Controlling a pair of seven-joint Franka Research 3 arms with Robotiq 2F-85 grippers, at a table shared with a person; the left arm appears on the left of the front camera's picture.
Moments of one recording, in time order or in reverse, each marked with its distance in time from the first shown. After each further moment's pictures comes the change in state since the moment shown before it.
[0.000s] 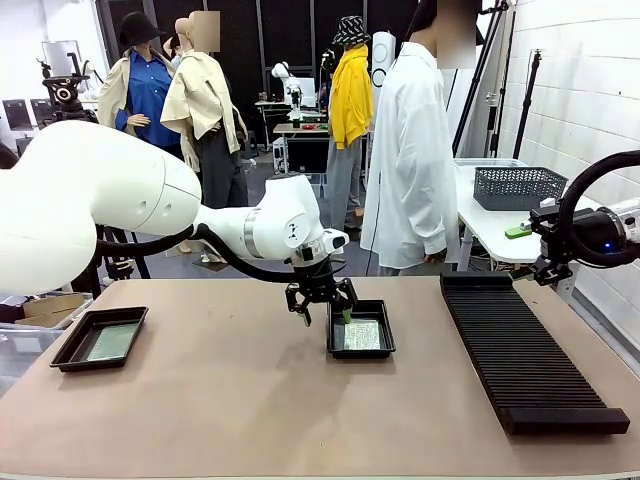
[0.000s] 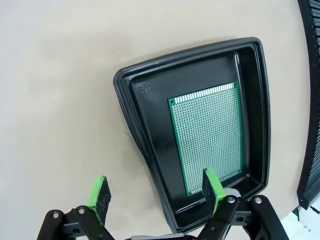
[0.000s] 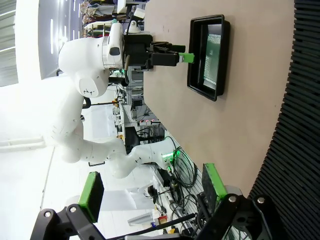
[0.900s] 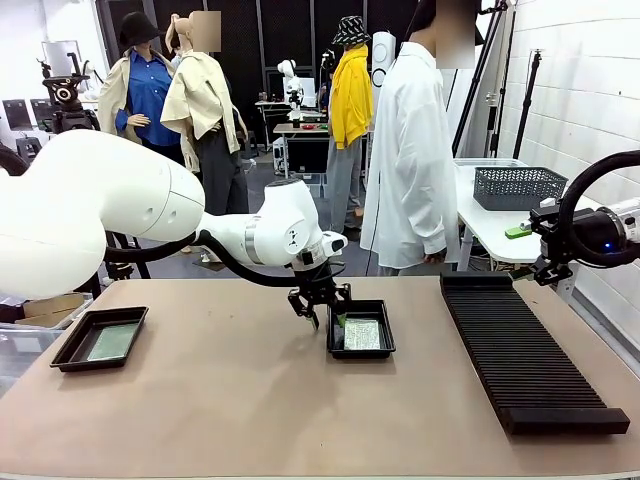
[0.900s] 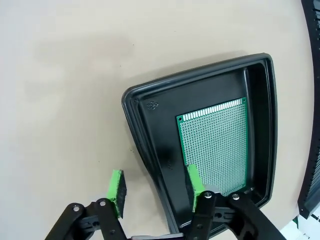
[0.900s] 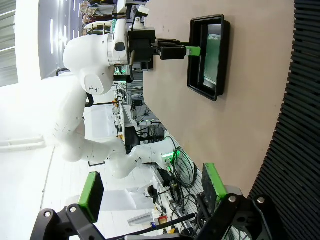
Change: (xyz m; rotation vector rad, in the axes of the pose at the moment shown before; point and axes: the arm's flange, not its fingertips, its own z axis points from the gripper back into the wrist) left arm 0.008 0.006 -0.012 -0.006 -0.025 0.017; right arm 0.000 0.000 0.000 0.000 0.000 0.000
